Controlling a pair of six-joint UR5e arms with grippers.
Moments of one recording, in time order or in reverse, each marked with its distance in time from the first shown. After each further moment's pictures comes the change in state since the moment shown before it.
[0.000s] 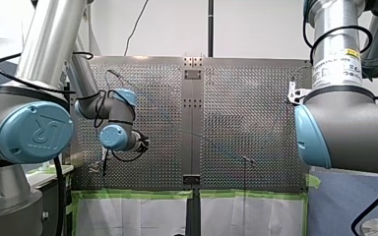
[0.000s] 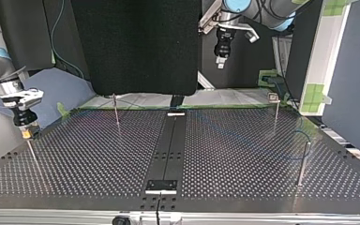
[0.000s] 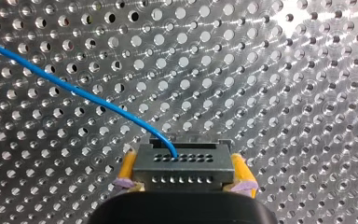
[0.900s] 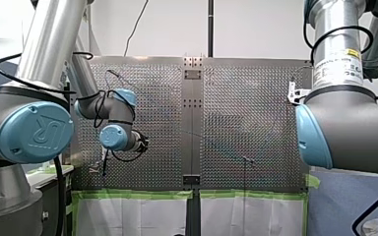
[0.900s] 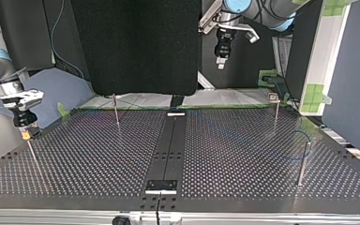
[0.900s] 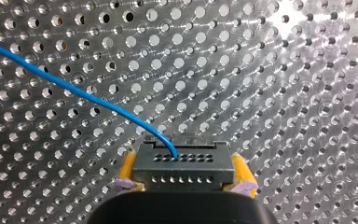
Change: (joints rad) left arm 0.004 0.000 0.000 0.002 0.002 0.000; right arm 0.004 0.011 -0.009 -0.013 0.000 0.000
